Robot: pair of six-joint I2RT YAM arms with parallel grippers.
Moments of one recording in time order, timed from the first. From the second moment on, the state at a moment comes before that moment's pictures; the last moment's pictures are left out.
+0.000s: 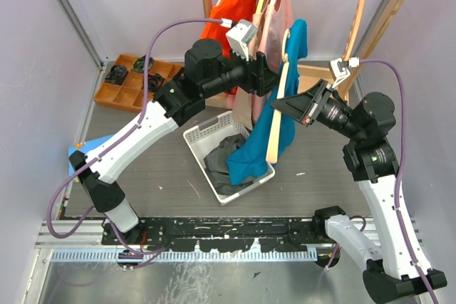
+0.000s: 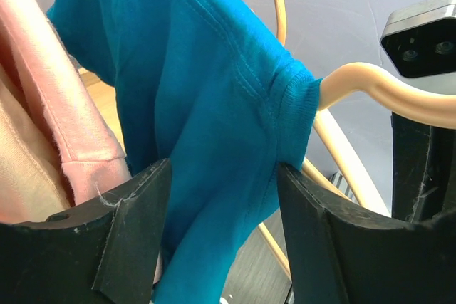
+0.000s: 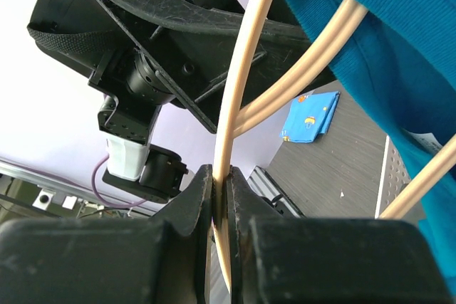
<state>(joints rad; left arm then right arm) -0.89 1.66 1.89 -0.27 0.16 -0.35 0.20 0.83 1.14 -0.17 -0.78 1.08</state>
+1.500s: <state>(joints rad) -0.89 1.53 1.77 -0.26 0.12 -0.38 0.20 0.71 1.06 -0.20 -0.79 1.08</state>
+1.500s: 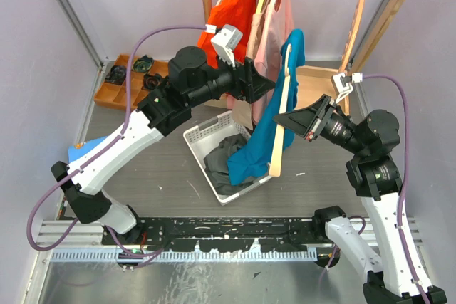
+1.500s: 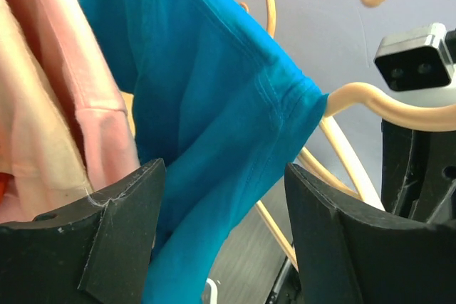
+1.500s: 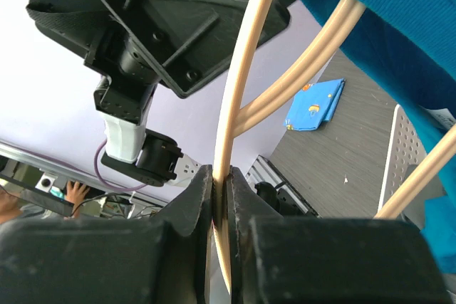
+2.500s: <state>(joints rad) -0.92 1.65 1.87 -0.18 0.24 -0.41 0.20 0.72 1.06 -0.18 -0.81 1.11</state>
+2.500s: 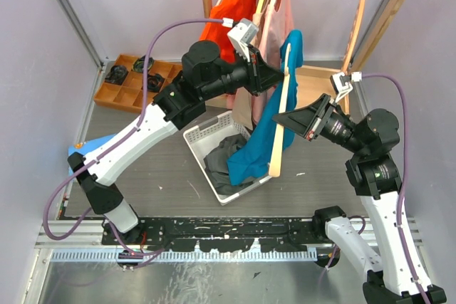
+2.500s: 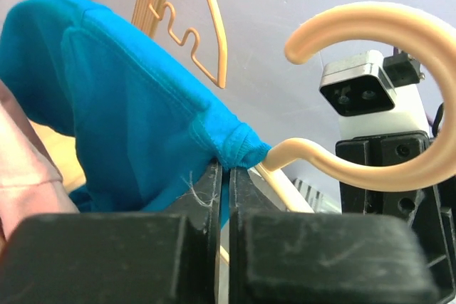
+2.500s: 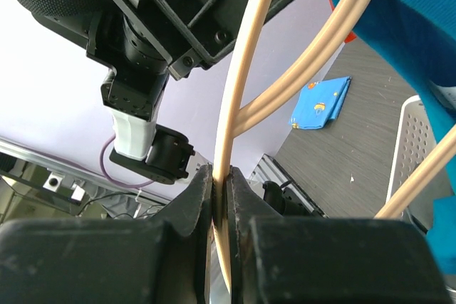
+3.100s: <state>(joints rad) -0.92 1.74 2.14 -0.31 0.02 -0.35 0.20 0.65 1.04 -0.21 -0.81 1.09</state>
